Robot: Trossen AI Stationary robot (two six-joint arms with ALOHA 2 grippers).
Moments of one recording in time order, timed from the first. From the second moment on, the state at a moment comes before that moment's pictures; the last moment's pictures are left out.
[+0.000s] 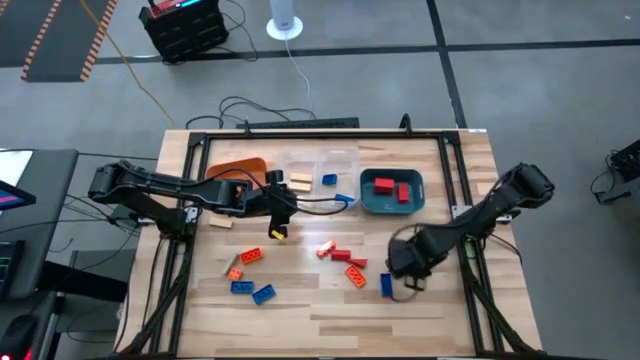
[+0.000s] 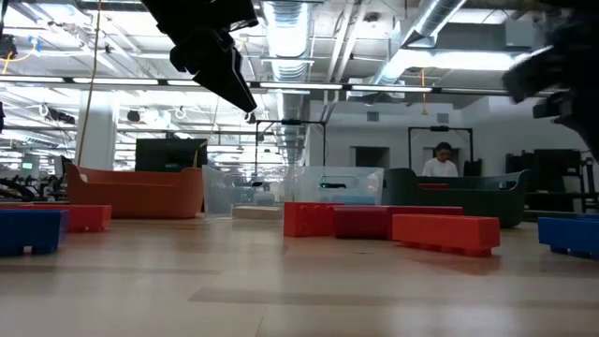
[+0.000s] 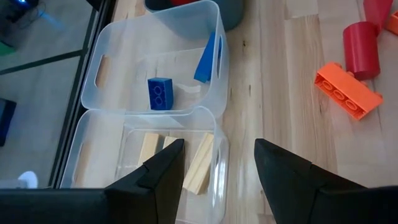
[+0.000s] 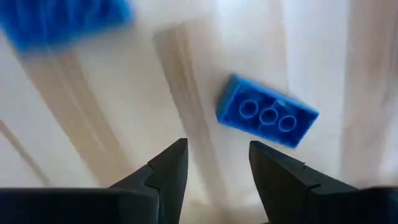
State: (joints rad) left arm -0.05 1.37 1.03 -0.44 -0.41 0.16; right arm 0.51 1.50 0.95 -1.12 0.01 0.72
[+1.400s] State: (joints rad) left arm -0.04 1.37 1.03 -0.46 -0.41 0.13; right arm 0.47 1.57 0.77 -0.94 0.10 -0.14
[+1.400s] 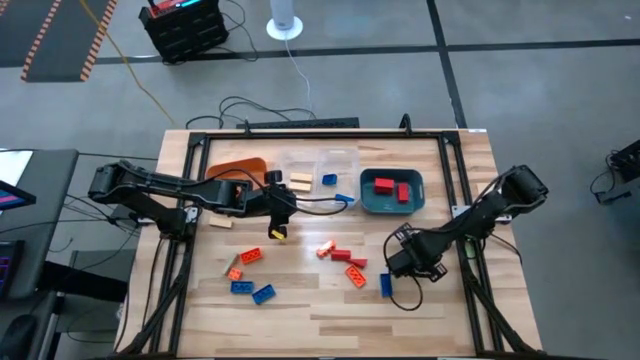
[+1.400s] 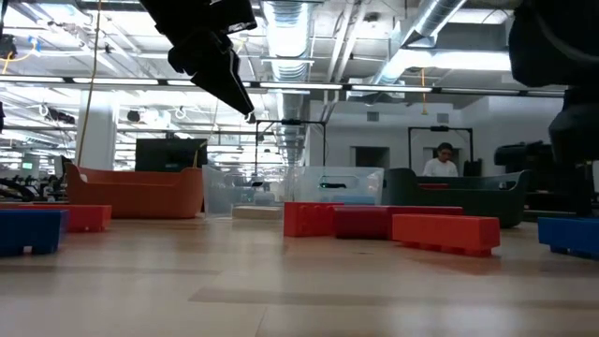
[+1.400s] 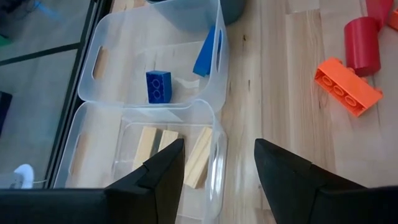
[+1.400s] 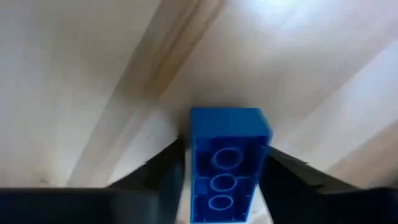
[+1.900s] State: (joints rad) left arm -0.02 1.37 1.01 -0.43 -0.30 0.21; right arm 0.37 1.50 0.92 -0.81 0.25 -0.06
